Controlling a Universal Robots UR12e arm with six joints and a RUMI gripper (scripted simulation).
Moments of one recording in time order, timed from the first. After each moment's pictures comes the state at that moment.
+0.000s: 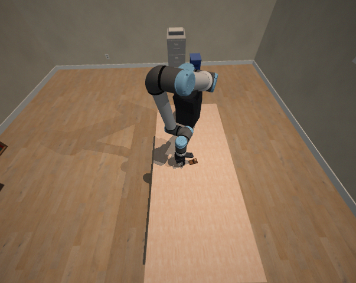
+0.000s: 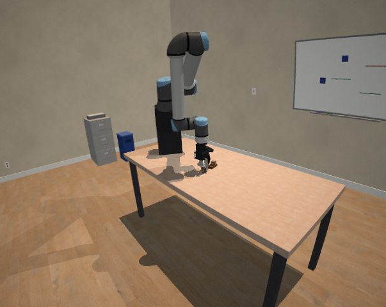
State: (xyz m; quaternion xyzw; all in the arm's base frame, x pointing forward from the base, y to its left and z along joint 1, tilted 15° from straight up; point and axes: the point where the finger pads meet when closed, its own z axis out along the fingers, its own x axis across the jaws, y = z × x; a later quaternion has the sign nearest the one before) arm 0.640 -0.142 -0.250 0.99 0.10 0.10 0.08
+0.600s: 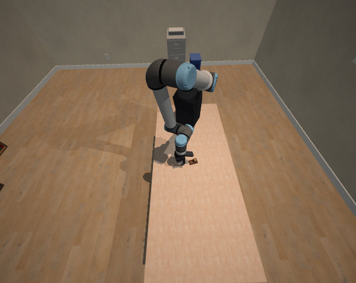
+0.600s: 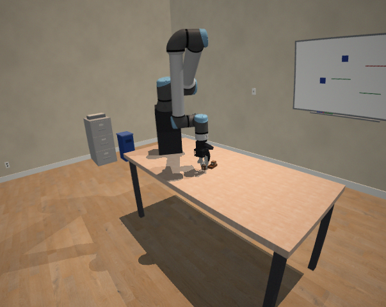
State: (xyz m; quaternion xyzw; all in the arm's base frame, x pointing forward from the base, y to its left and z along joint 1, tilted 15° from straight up) arm 0.636 -0.139 -0.231 0.99 0.10 0.10 0.08
